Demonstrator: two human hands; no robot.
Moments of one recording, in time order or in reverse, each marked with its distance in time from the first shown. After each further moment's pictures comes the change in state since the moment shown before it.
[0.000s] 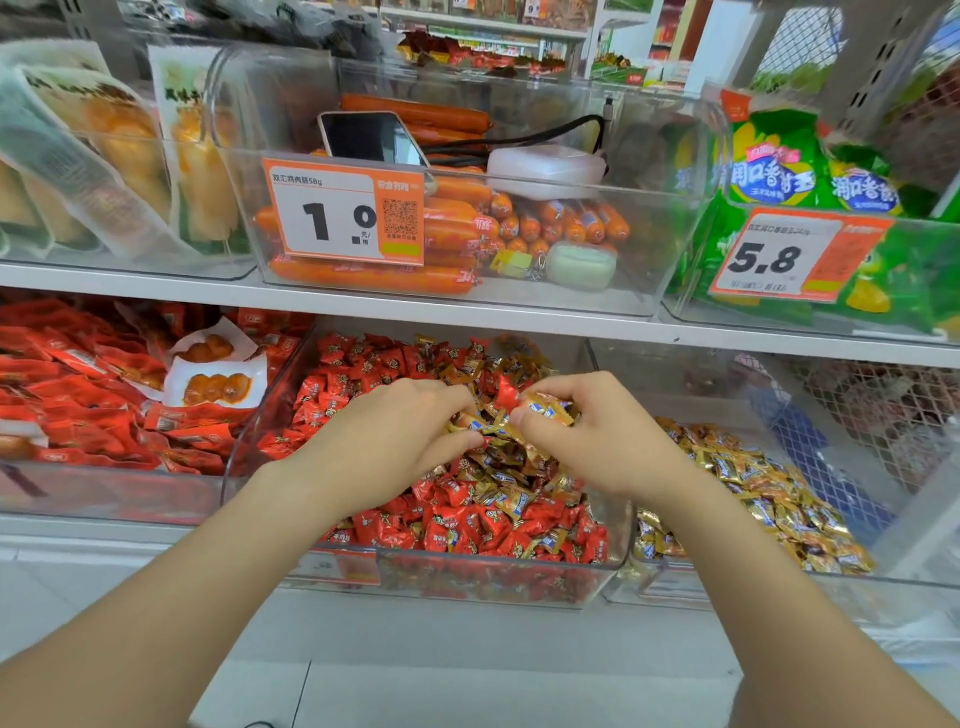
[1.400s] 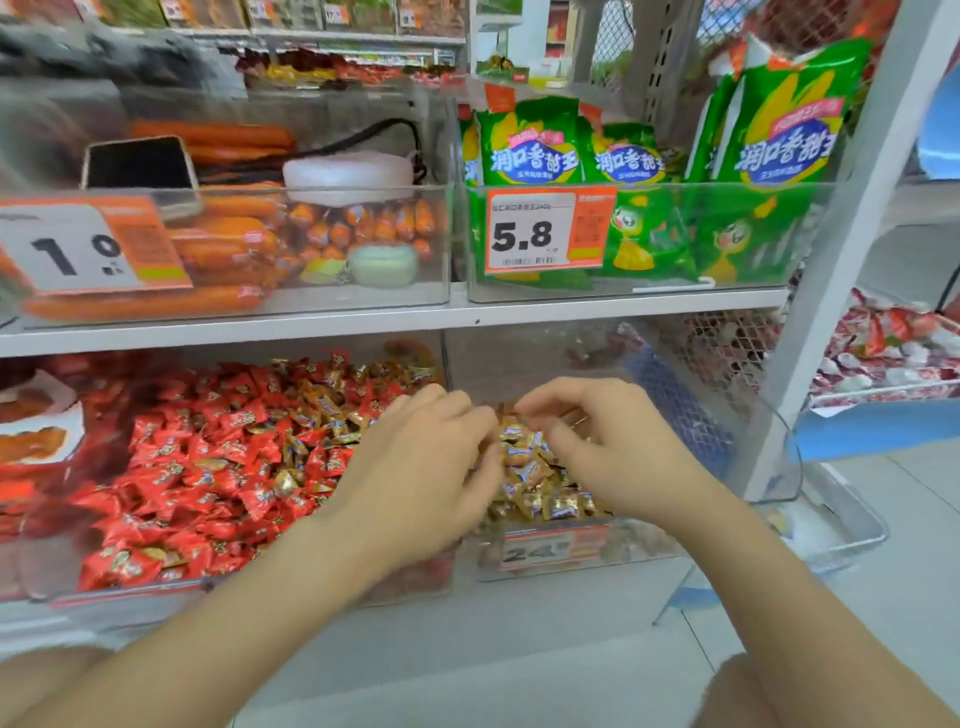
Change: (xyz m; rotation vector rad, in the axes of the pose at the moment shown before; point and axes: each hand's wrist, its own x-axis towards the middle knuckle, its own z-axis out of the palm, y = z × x) left_hand 0.044 0.159 0.041 0.046 0.253 0.195; right_hand -0.092 0.076 -0.090 -0.107 0.257 -0.007
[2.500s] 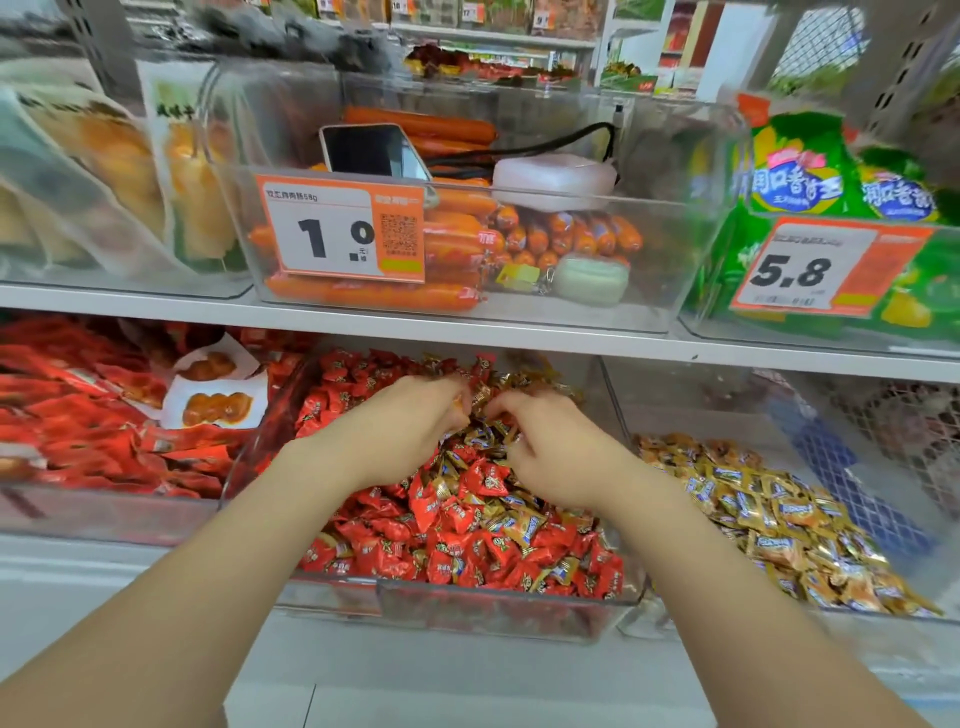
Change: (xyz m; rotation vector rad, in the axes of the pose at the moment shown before) left_hand -0.034 -0.193 -0.020 -0.176 -0.265 -0.281; right_hand 0.108 -0.078 0.150 -0.320 -0.416 -0.091
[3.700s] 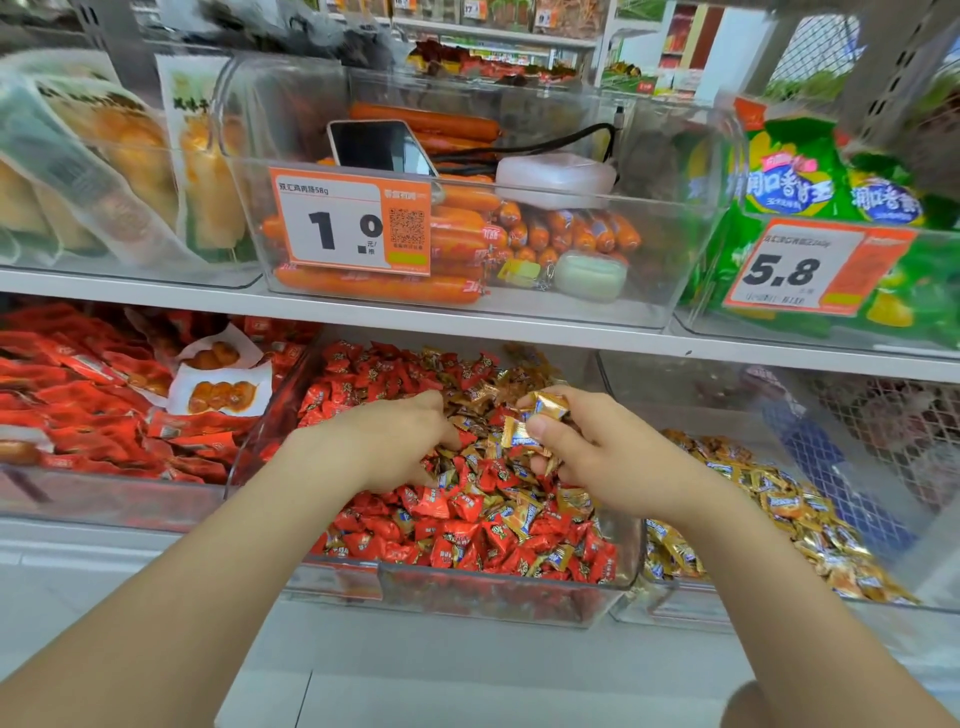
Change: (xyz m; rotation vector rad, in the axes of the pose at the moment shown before) left_hand -0.015 0.016 -0.011 0.337 -0.409 -0.105; right_hand -0.051 0.011 -0.027 0.514 -0.034 -0.027
